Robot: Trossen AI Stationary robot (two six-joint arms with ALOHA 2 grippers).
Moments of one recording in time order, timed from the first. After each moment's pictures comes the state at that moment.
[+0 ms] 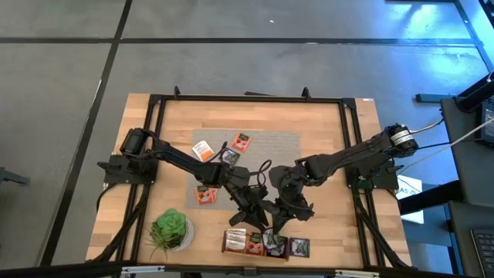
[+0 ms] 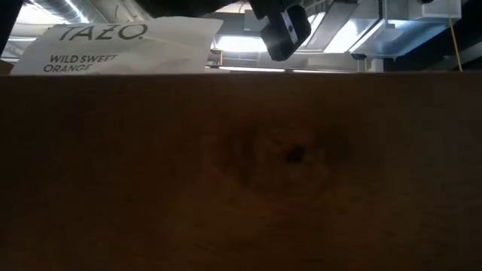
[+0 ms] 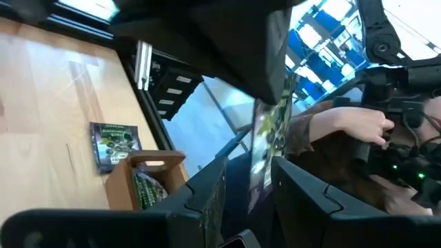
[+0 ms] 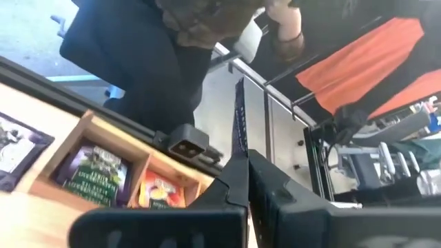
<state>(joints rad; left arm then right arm) -0.23 1.91 1.18 0.52 0.60 -0.56 0.31 1.63 1.20 -0.18 -0.80 -1.37</state>
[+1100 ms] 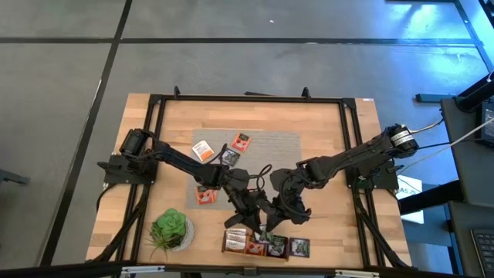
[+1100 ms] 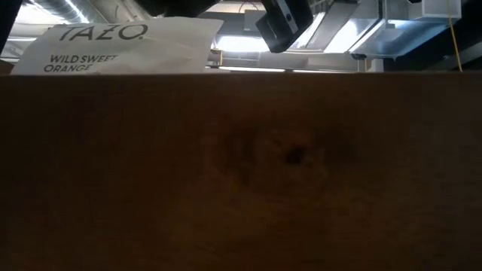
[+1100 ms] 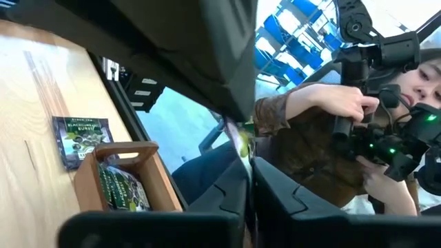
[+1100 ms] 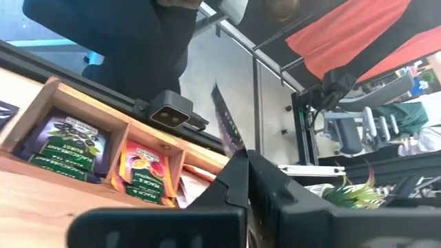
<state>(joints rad) -0.24 1.91 1.18 0.52 0.68 -0.53 0.33 1.63 1.21 -0.16 -0.62 -1.34</state>
